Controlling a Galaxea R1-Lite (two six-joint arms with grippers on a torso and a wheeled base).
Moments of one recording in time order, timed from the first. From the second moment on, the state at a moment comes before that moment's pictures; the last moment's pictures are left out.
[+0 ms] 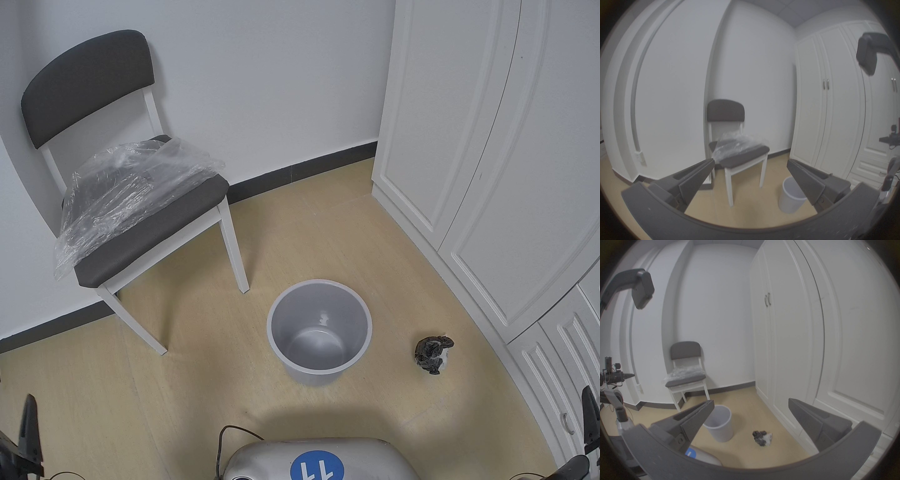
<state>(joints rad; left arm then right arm) -0.01 0.02 -0.05 -0.20 0.00 -0.06 0.00 0.05 -0.12 -0.13 0.12 0.01</state>
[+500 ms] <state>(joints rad) -0.01 0.32 -0.28 -0.21 0.00 -0.05 -0.03 0.47 -0.45 -0.24 0.10 0.18</state>
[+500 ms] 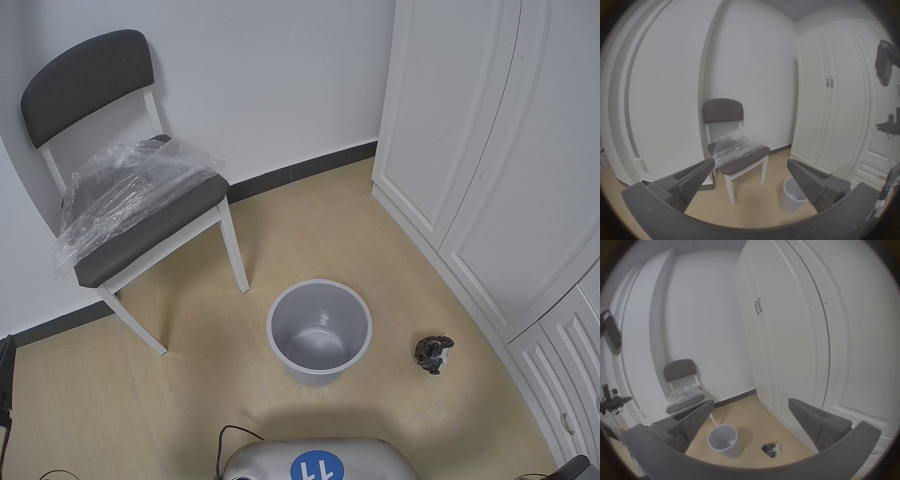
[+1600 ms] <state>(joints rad) 0.28 1.34 -0.42 -0.82 0.06 0.38 -0.01 0.78 -0.52 -0.33 0.08 0.25</state>
